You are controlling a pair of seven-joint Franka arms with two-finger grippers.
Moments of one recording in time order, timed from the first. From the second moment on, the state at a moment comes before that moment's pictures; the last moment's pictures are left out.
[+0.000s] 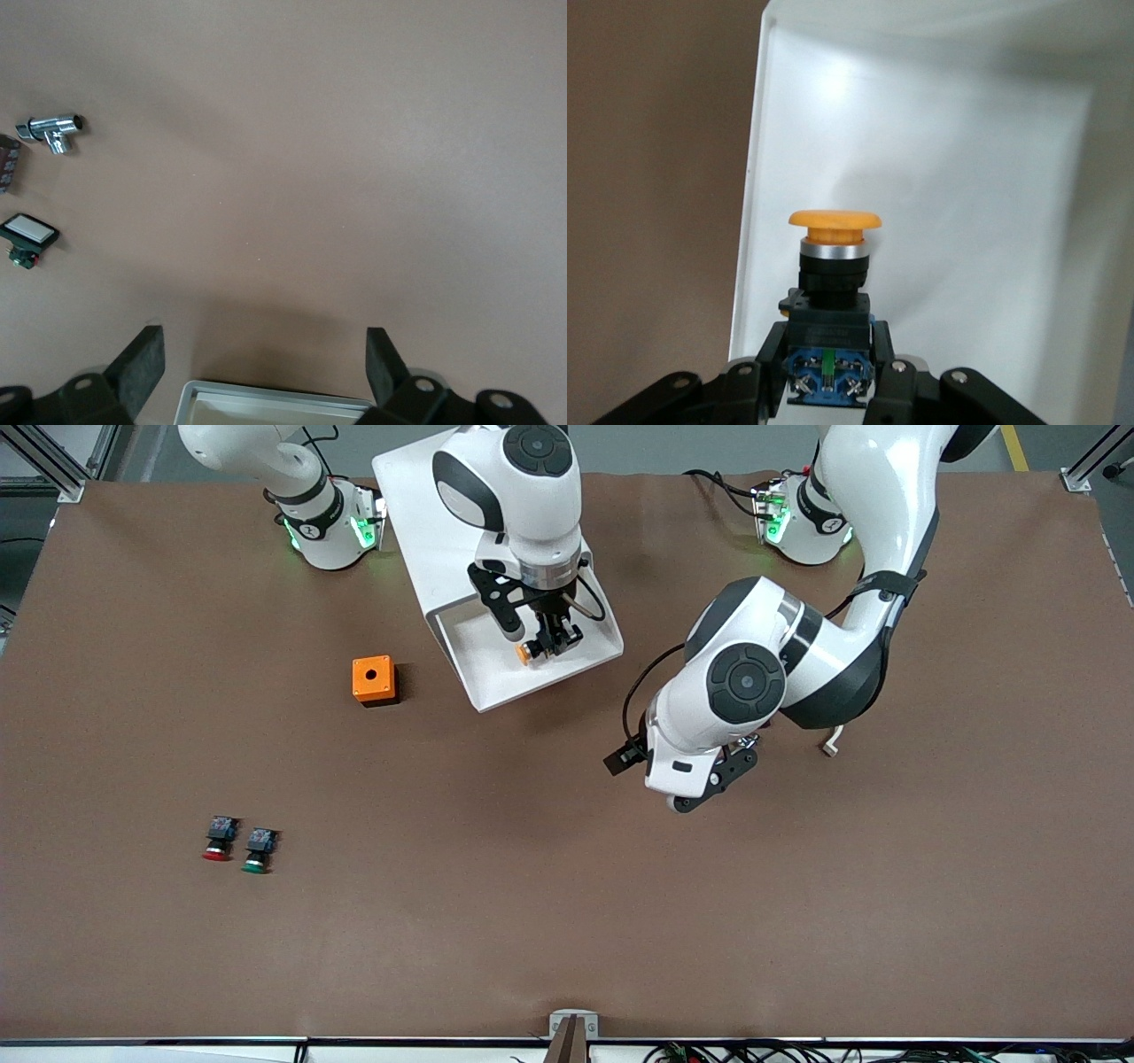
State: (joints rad) left arm -0.38 0.62 -0.27 -1.21 -0.08 1.76 -1.20; right arm 0.84 0.28 0.08 -1.73 -0.06 2.02 1.98
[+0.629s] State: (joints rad) left arm -0.43 0.62 -0.27 -1.24 -0.06 1.77 -1.30; right arm 0.85 0.28 0.07 -1.74 -0.07 2.03 1.99
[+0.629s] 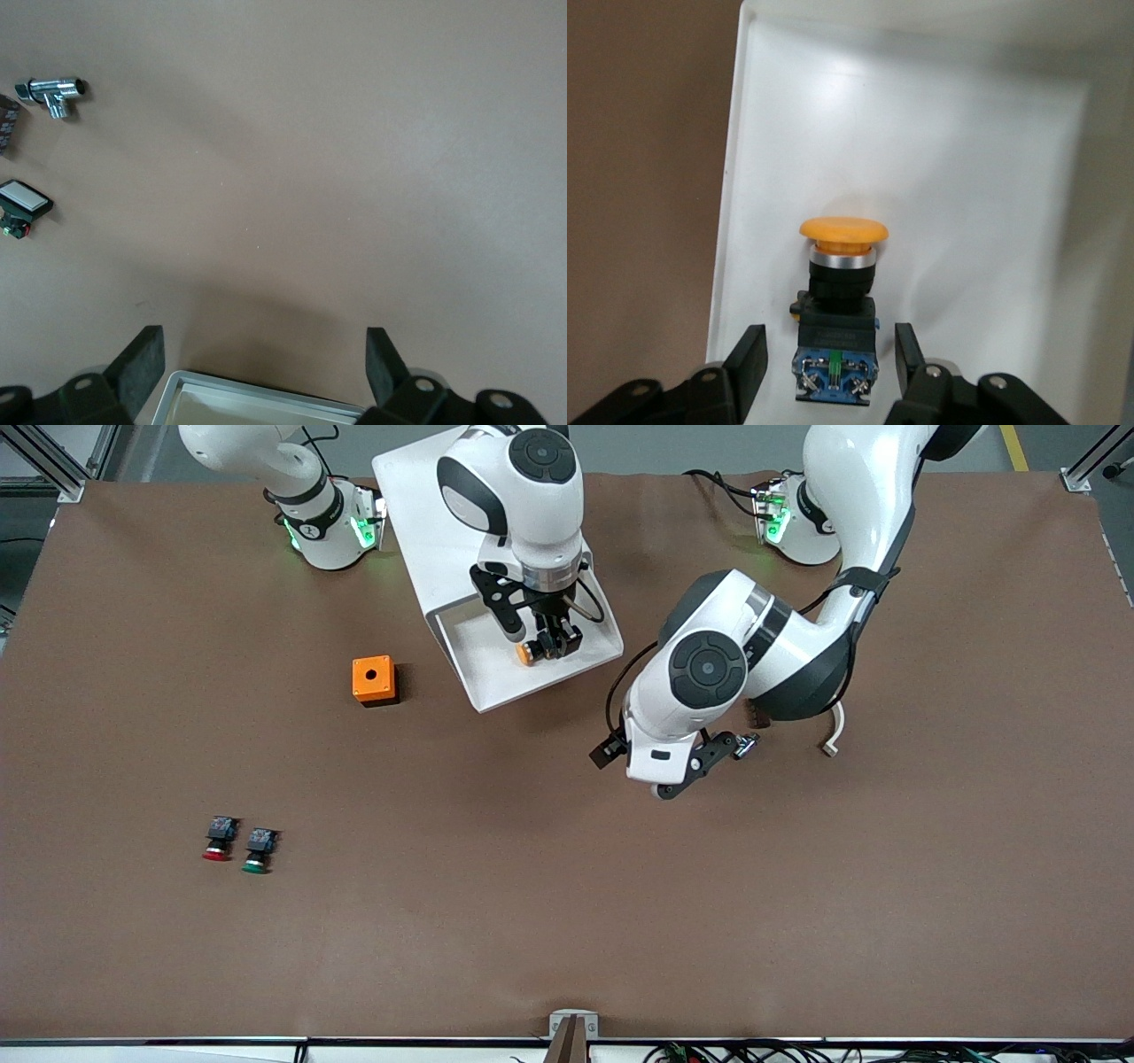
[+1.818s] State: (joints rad) left arm -0.53 0.64 -0.27 -1.28 -0.05 1.79 -1.28; right arm 0.40 0.20 0.04 -1.58 0.02 1.57 0.95
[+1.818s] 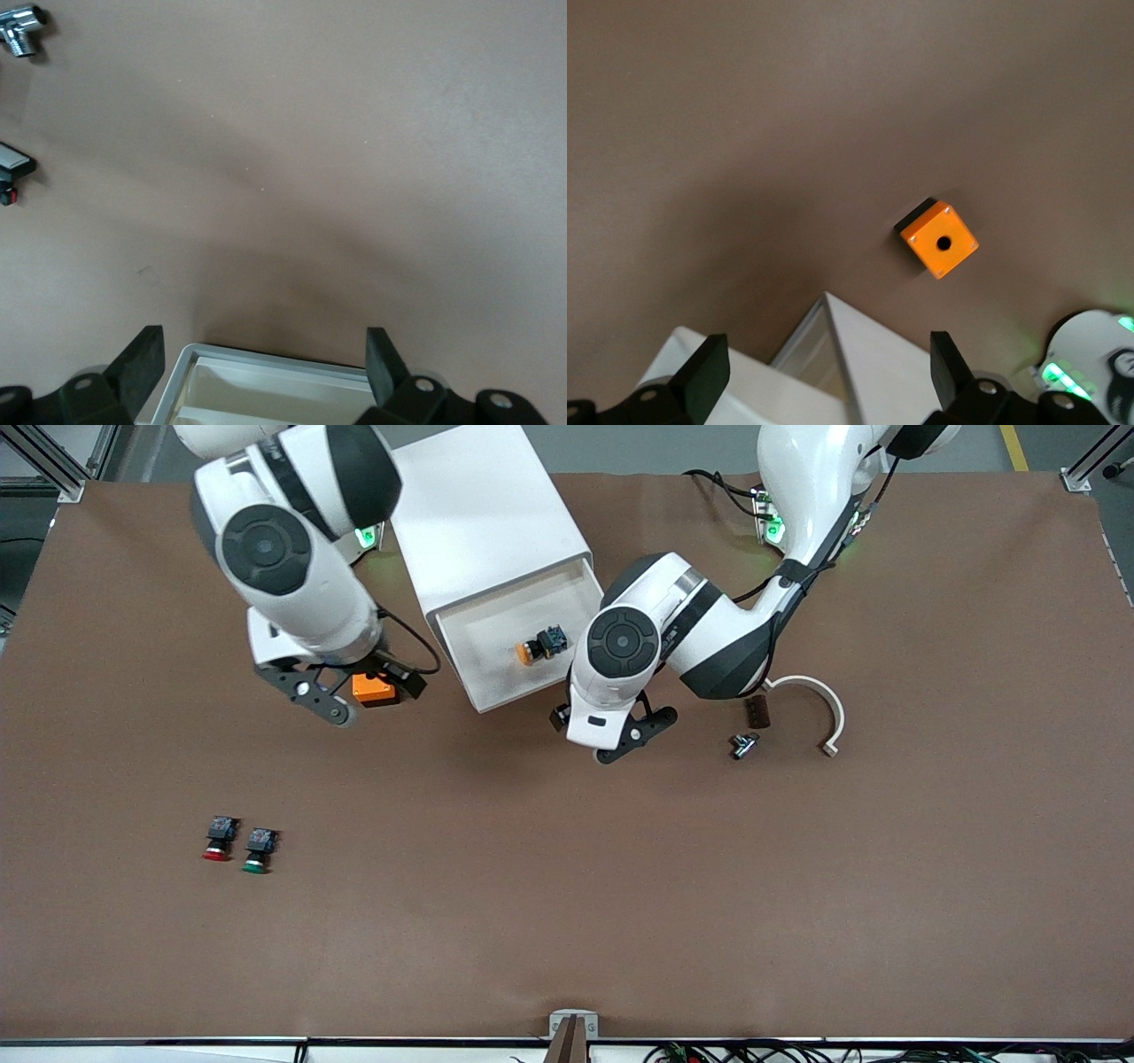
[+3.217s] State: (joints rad) left arm -0.67 0.65 -0.28 -1.32 -0.15 1.85 -1.22; right arm -0.14 0.08 0.04 -1.56 0.01 1.55 -0.03
